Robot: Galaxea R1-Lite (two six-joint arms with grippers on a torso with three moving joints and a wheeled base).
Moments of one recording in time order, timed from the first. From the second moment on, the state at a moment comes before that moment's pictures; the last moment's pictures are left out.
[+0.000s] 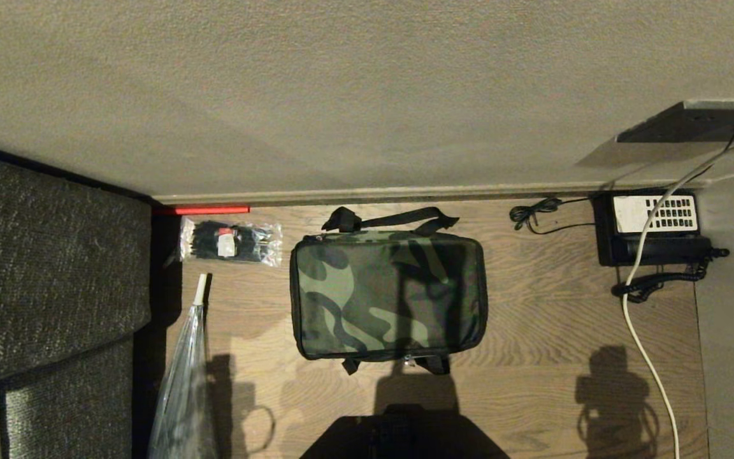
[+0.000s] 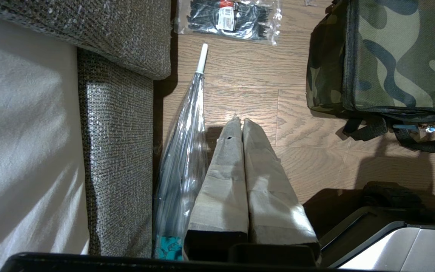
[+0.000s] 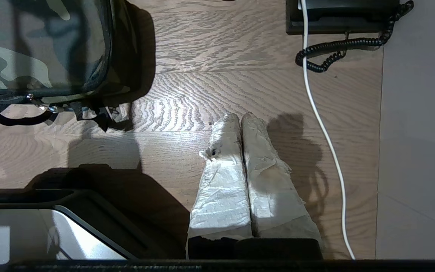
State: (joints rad) left arm 0.01 0.00 0.00 0.00 0.01 -0.01; right arm 0.00 0.00 0.00 0.00 0.01 -0.01
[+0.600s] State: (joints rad) left arm 0.01 0.00 0.00 0.00 0.01 -0.01; right arm 0.00 0.00 0.00 0.00 0.01 -0.01
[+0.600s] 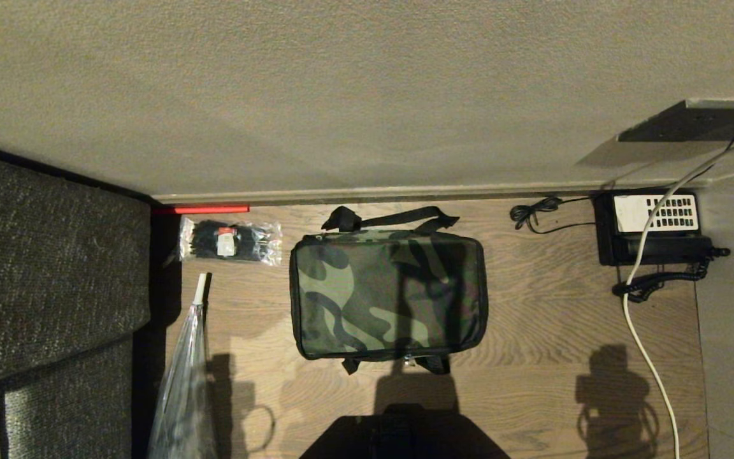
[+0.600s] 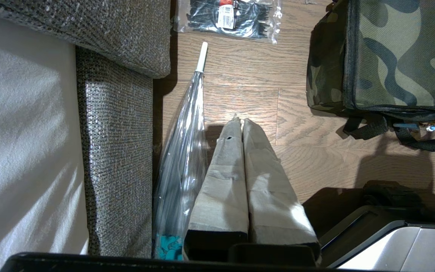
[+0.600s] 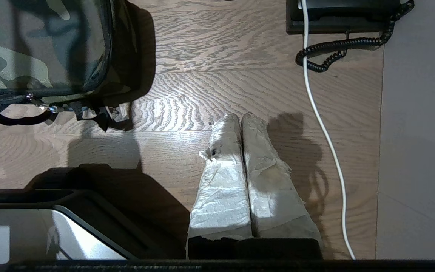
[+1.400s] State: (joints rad) left arm 0.01 0.00 0.00 0.00 0.01 -0.01; right arm 0.00 0.00 0.00 0.00 0.01 -0.01
